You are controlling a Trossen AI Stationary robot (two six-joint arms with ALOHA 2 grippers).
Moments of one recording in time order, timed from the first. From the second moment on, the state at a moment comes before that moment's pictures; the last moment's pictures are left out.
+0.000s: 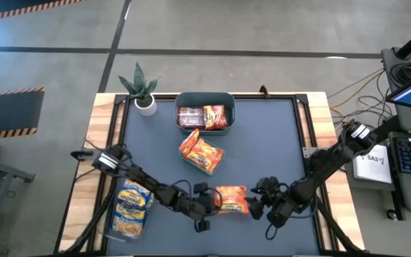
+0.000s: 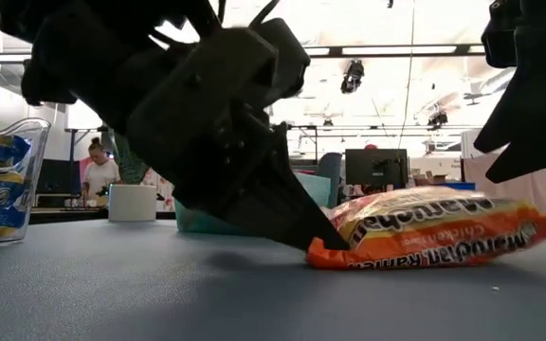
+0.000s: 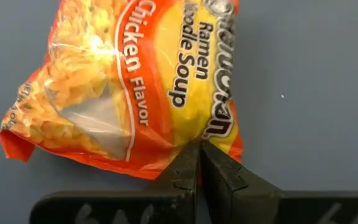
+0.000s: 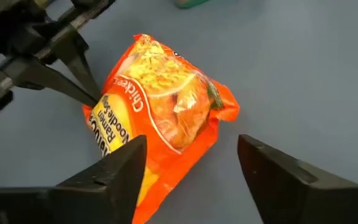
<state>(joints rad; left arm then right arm) -0.48 2.11 1.11 0.31 -0.36 -0.44 0.75 1.55 0.78 -0.32 0.66 1.44</state>
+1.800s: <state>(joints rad) -0.48 2.14 1.09 0.36 -0.36 -0.48 0.67 1.72 0.62 0.36 0.61 1.13</state>
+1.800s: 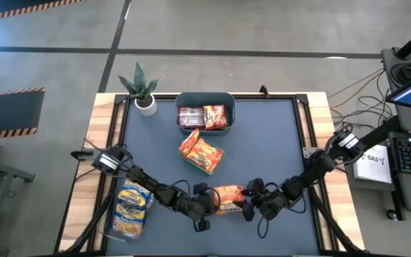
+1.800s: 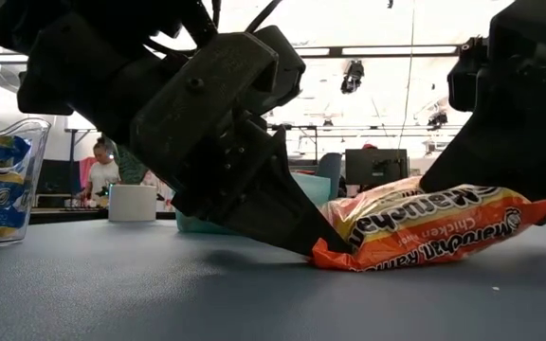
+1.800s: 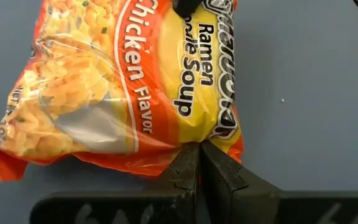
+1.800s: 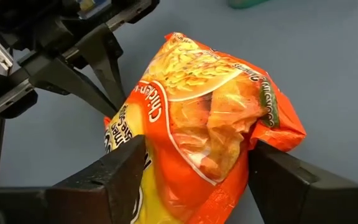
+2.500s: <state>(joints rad) -0.48 2.17 1.08 0.38 -0.36 -0.53 0.65 1.72 0.62 0.42 0.53 1.07</state>
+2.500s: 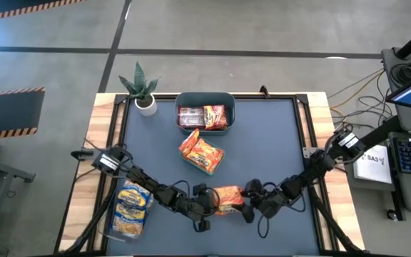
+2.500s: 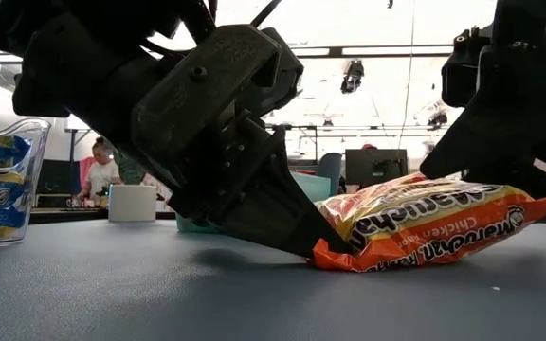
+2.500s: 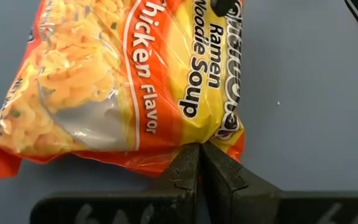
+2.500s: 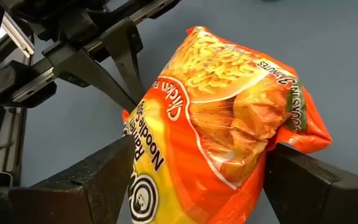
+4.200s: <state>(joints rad) -0.49 2.09 1.08 0.31 -0.39 -0.49 0.65 1.71 0.68 0.44 0.55 0.79</state>
